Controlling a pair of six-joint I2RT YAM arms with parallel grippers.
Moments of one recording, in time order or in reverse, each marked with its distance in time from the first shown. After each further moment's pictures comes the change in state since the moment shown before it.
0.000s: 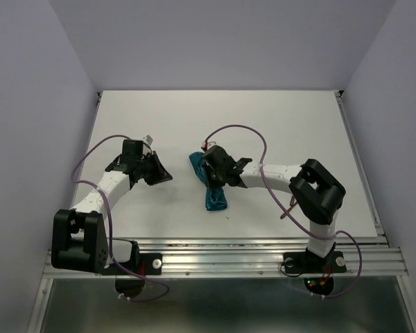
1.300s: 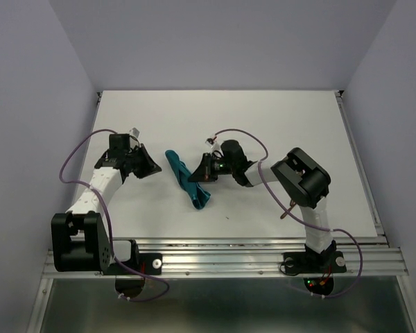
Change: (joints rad) left arm 0.134 -0.020 0.082 -0.057 -0.006 0.058; right arm -0.195 0.211 -0.117 0.835 -0.766 0.416
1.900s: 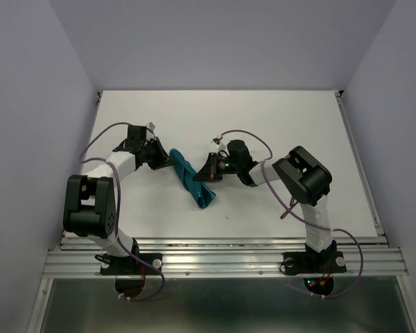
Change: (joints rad) left arm -0.095 0.292 0.092 0.164 0.016 -0.061; right arm -0.048 0.012 -0.045 0.061 -0.050 0.037
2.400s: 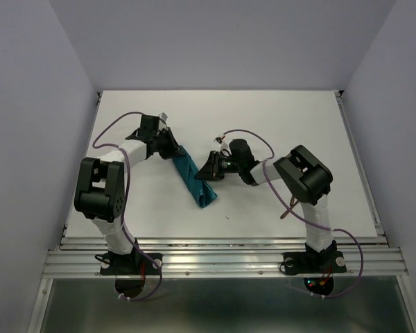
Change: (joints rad) left arm -0.079 0.165 0.170 0.049 0.003 -0.031; right arm -0.020 0.005 -0.002 0.001 -0.007 0.012
